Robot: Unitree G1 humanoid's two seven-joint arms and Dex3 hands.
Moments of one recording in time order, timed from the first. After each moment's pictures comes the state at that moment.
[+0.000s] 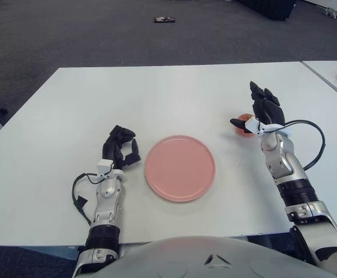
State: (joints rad) left arm 0.06 -0.02 0.12 0.32 -0.06 -0.27 0.07; right arm -0.33 -0.36 0.14 0.26 -0.69 0.18 -0.08
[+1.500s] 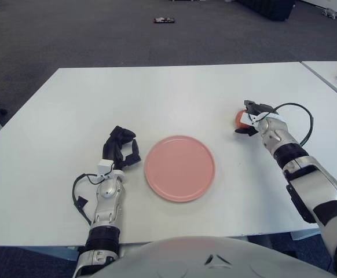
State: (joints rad) left arm 0.07 -0.03 0.12 0.30 -0.06 -0.25 0.07; right arm -0.73 -0.40 0.43 1.00 -0.70 0.14 0.05
